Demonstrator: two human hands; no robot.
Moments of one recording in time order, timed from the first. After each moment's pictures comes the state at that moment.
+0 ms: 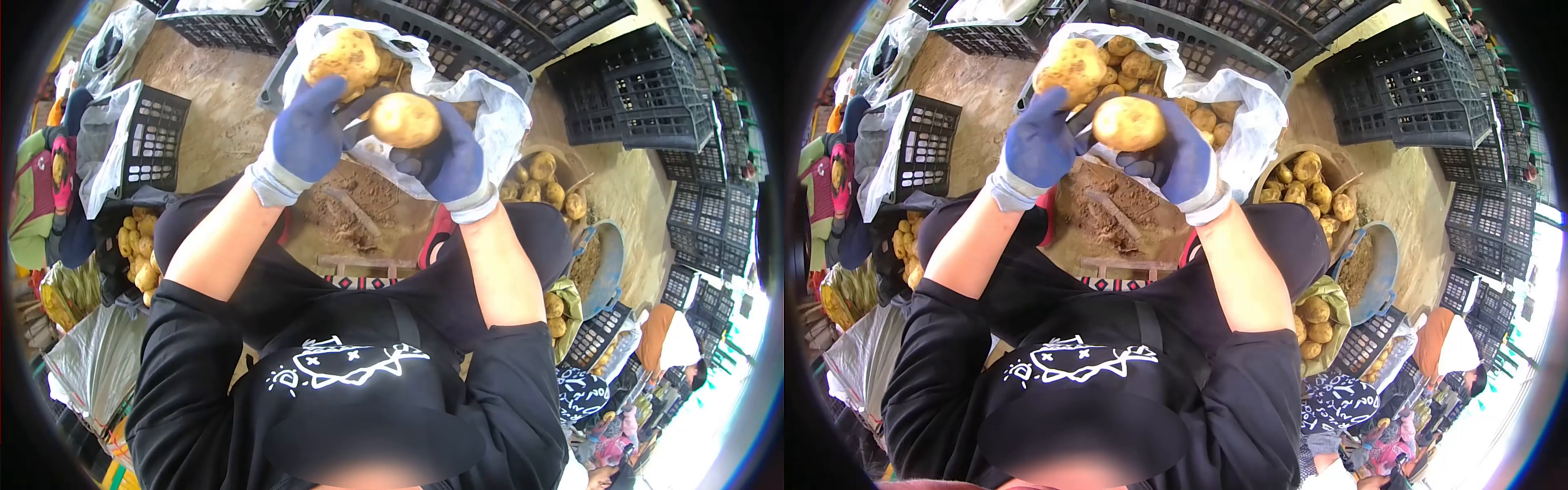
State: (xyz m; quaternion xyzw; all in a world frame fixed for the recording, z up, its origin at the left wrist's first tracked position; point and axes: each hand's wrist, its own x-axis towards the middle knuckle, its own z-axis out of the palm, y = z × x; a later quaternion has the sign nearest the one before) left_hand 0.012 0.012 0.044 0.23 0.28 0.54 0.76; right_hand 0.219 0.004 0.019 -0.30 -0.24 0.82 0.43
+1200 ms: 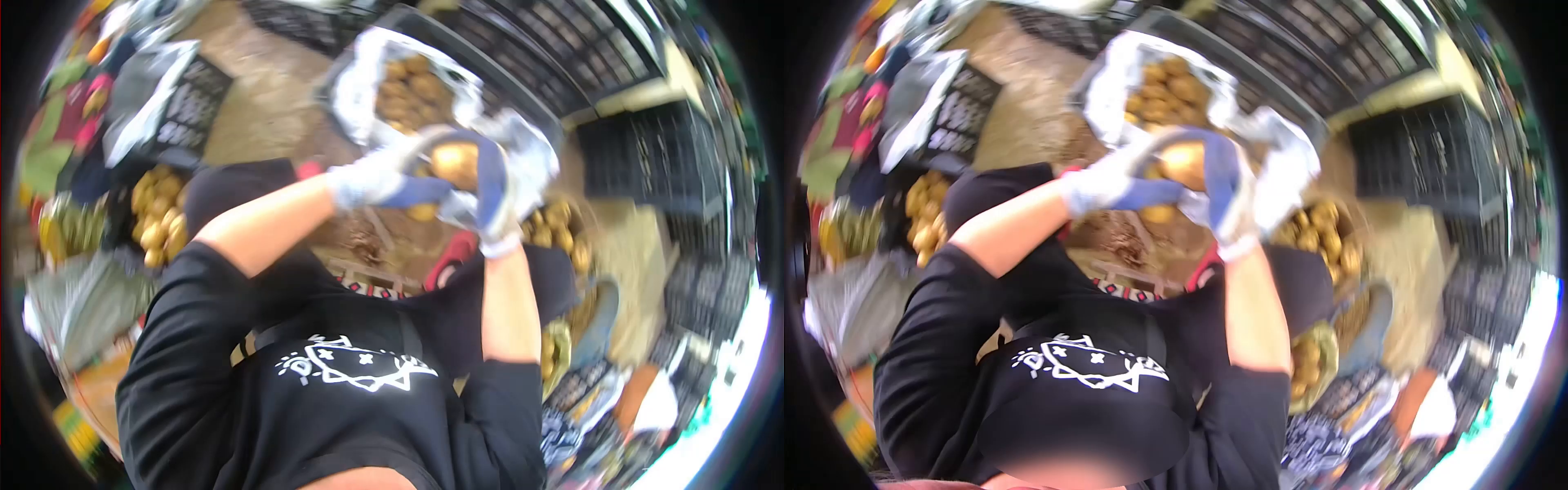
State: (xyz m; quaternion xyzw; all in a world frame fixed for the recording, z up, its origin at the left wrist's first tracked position) left_hand 0.024 -0.005 0.020 0.68 0.34 0.34 0.55; right_hand 0.219 -0.010 0.042 -0.48 -0.60 0.44 0.45
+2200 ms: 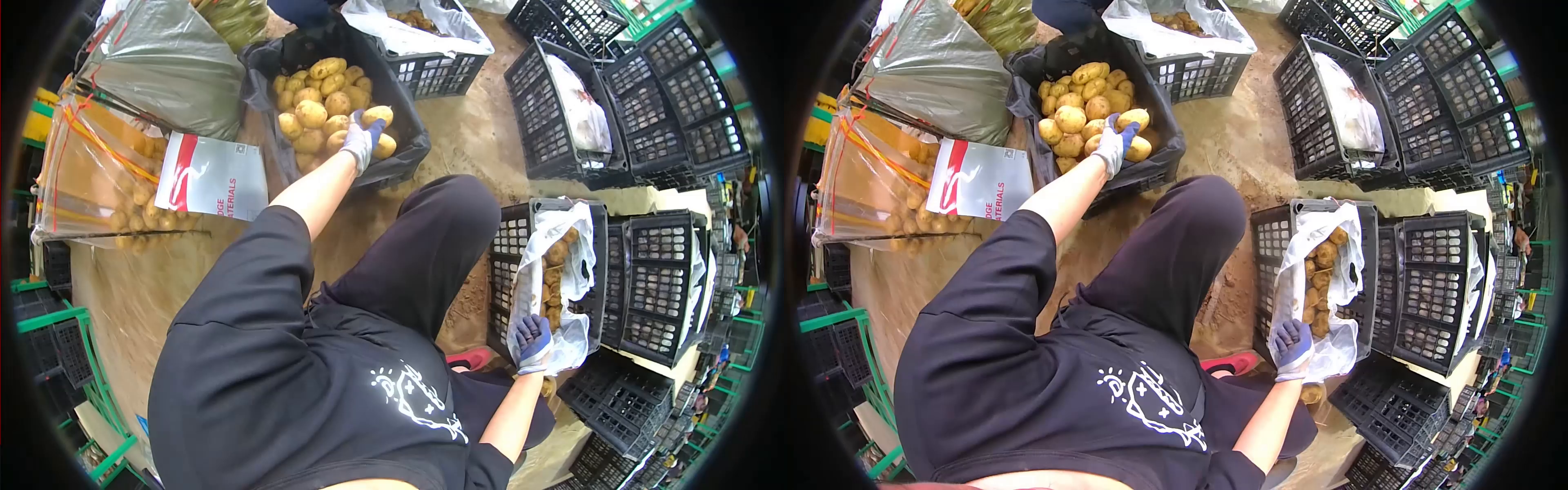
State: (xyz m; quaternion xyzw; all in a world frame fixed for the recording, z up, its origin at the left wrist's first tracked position) left_hand -0.353 -0.177 -0.176 0.02 0.75 0.64 0.14; right_hand 0.216 -0.011 -0.050 -0.64 -0.38 0.64 0.18
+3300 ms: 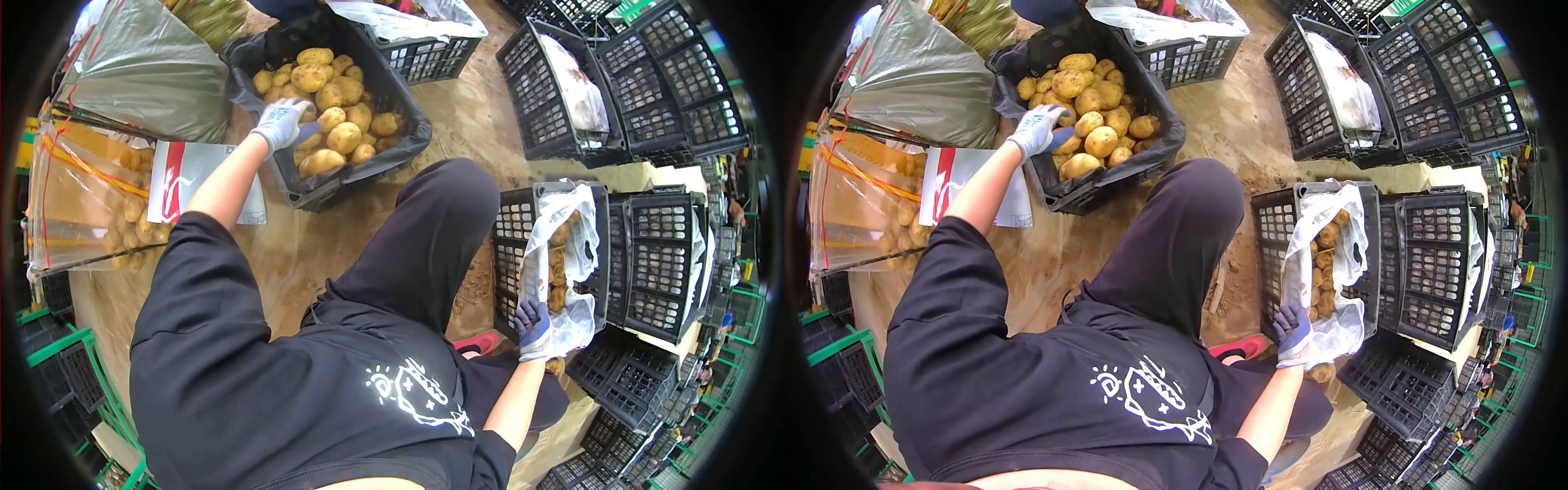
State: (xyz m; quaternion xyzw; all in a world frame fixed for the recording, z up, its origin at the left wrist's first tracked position) left_hand -0.423 -0.316 -0.048 0.43 0.90 0.05 0.10; right_hand 0.207 -0.034 -0.058 -0.64 -0.37 0.65 0.17
